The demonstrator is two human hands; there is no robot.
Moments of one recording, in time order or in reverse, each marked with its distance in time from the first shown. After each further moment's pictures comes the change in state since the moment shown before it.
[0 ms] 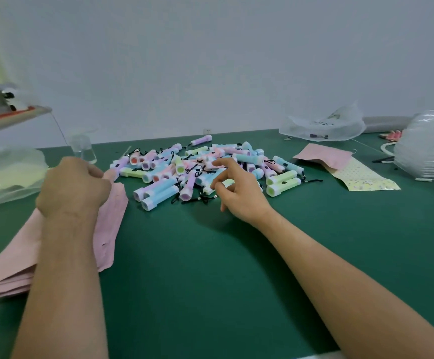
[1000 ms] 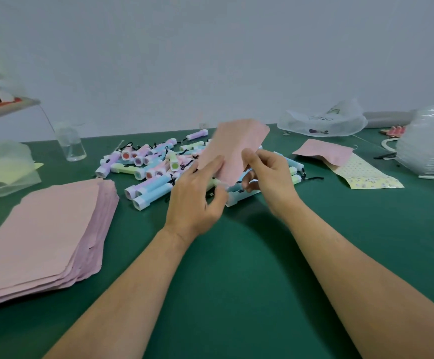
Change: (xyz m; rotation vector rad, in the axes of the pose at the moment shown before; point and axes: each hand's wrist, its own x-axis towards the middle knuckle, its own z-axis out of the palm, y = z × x) left_hand -0.074 0.067 0.136 -0.551 -0.108 0.923; right_hand 0.012 0.007 -0.042 0.408 0.254 0.164
